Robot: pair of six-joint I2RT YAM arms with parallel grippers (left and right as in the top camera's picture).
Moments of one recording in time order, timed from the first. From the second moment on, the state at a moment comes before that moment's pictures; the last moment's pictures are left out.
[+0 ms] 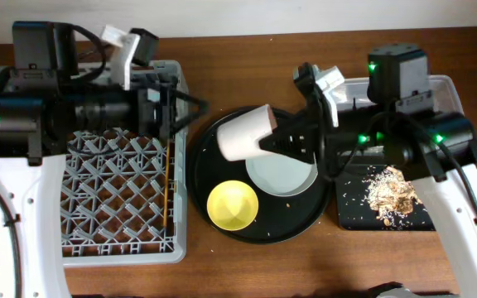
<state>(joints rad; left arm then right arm) -0.04 1.55 2.03 -1.38 0.92 0.07 0.25 1.38 1.60 -0.94 -1.30 -0.17</state>
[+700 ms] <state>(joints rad) -0.22 1.56 2.03 -1.40 1.21 0.22 0.24 1.38 1.59 -0.45 -1.48 0.12</state>
